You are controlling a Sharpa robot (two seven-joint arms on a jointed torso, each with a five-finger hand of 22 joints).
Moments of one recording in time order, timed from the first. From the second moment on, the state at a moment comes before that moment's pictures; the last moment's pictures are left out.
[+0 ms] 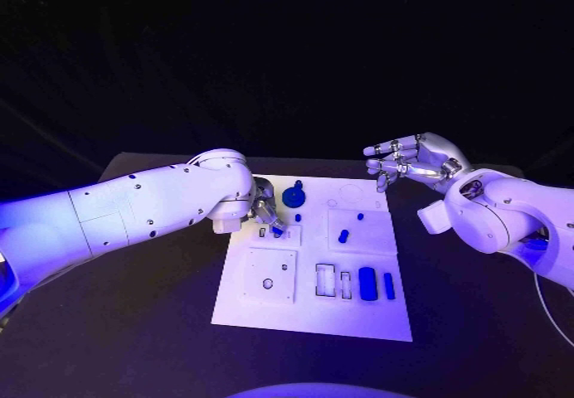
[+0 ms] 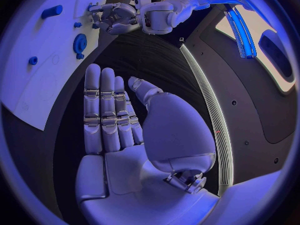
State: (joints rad) left arm 1.31 -0.62 -0.04 1.37 -1.06 0.26 -0.68; left_hand 1.22 -0.14 0.55 0.24 0.13 0.93 0.04 0.62 0.59 1.35 -0.04 1.19 1.12 1.47 -0.09 1.57 1.31 0.05 1.47 0.02 1.46 1.31; right arm 1.28 -0.89 -0.04 1.52 -0.44 -0.31 0.25; right_hand 1.29 -0.09 0.36 -0.04 0.28 1.00 0.17 0.07 0.07 1.31 0.09 0.09 0.20 1.33 0.01 0.25 0.62 0.18 1.19 0.11 0.55 0.29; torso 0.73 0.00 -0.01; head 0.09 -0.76
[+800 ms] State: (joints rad) left arm 1.31 -0.63 -0.04 1.37 -1.10 0.31 -0.68; left_hand 1.22 -0.14 0.56 0.23 0.13 0.94 0.04 0.62 0.59 1.35 -0.04 1.19 1.12 1.47 -0.09 1.57 1.31 0.05 1.47 0.02 1.46 1.31; right arm 1.28 -0.89 -0.04 1.52 -0.44 -0.30 0.26; right_hand 1.29 -0.09 0.36 -0.04 0.28 1.00 0.17 0.07 0.07 1.31 0.09 0.09 0.20 1.33 0.01 0.25 0.62 0.18 1.19 0.11 0.55 0.30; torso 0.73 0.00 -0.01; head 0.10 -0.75
